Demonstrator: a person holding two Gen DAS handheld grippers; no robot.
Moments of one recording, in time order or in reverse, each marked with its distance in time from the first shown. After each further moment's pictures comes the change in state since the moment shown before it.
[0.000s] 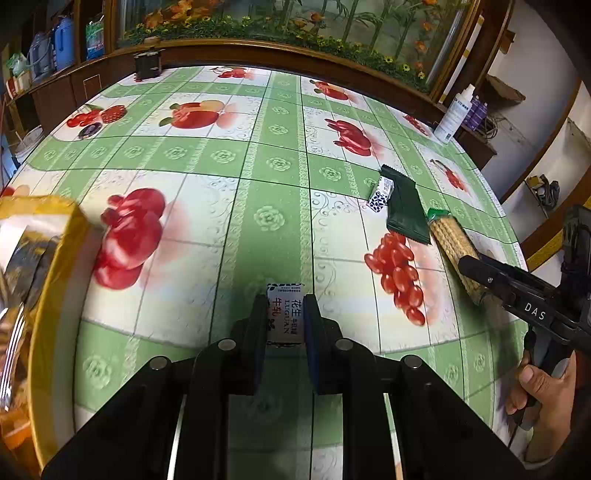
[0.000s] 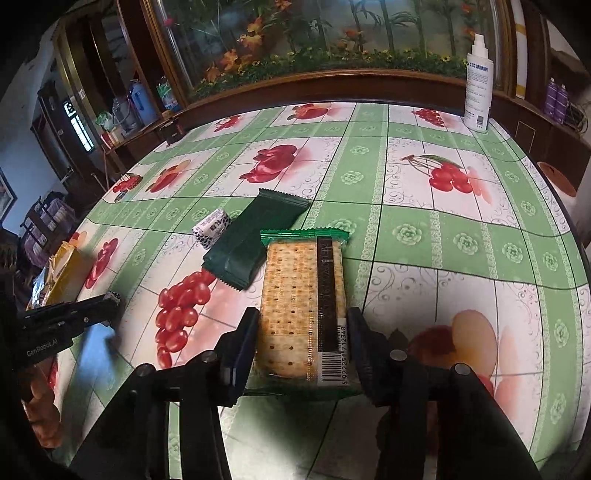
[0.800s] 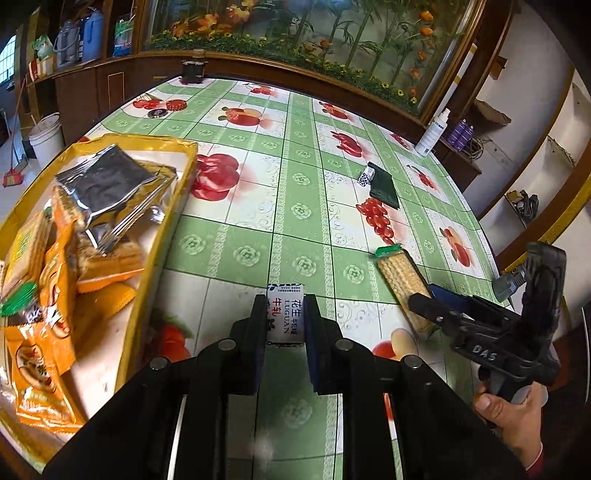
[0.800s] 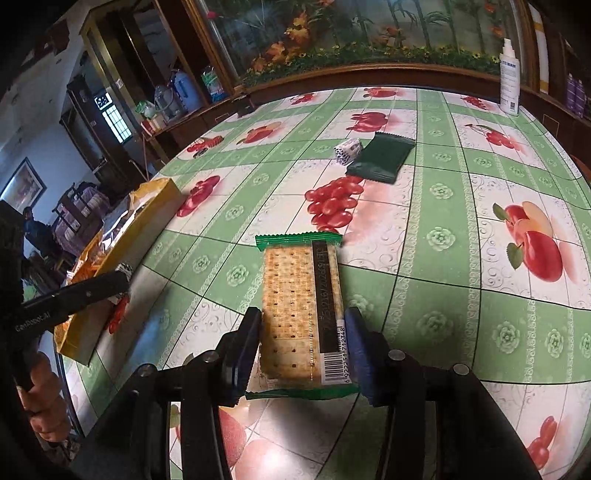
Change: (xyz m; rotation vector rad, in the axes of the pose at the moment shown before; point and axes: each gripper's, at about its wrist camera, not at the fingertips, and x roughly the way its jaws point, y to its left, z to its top) left arm -0.098 0.040 -0.078 -0.059 -0.074 -0.043; right arm -0.043 0.103 -0.089 -0.050 0.020 0.109
